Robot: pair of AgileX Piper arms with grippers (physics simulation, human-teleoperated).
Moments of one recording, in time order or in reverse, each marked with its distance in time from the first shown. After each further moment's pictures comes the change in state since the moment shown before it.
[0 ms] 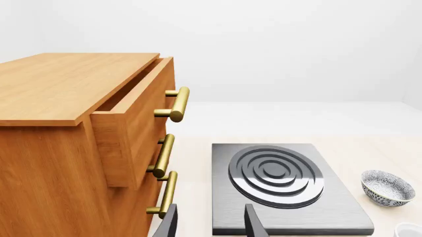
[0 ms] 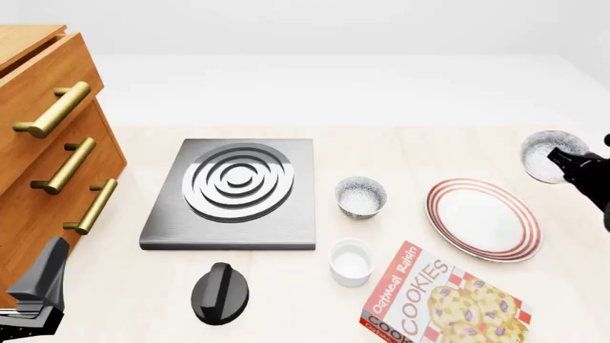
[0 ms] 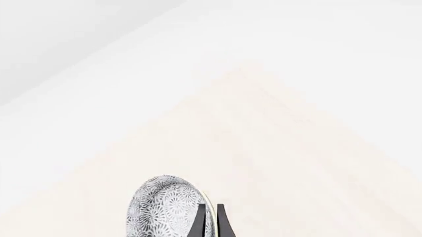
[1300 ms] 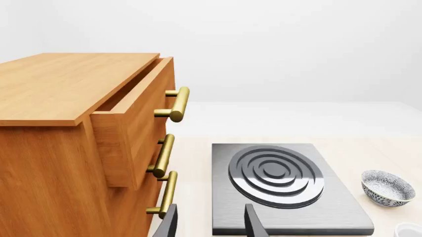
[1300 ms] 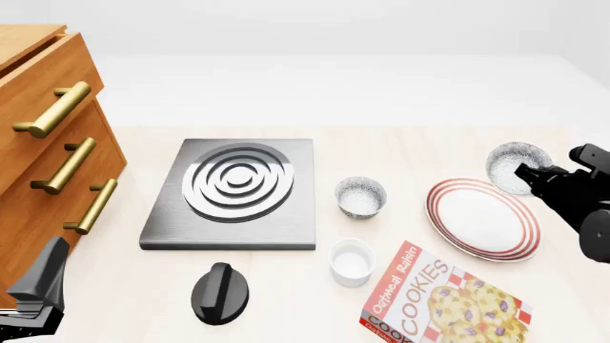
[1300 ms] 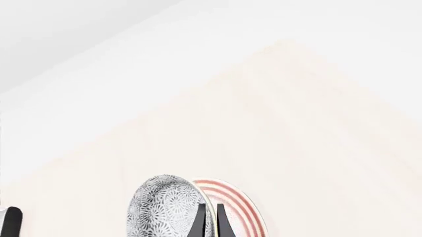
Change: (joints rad) left arm 0.000 0.000 0.000 0.000 0.000; right arm 0.130 -0.080 0.156 -0.065 0.006
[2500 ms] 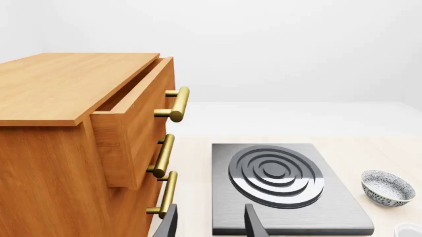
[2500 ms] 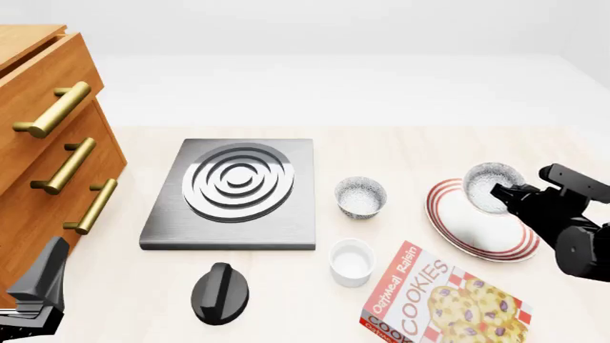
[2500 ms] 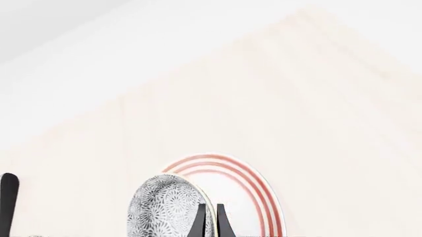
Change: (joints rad) left arm 0.000 0.000 0.000 0.000 0.000; right arm 0.064 0.104 0.054 -0.094 -0.012
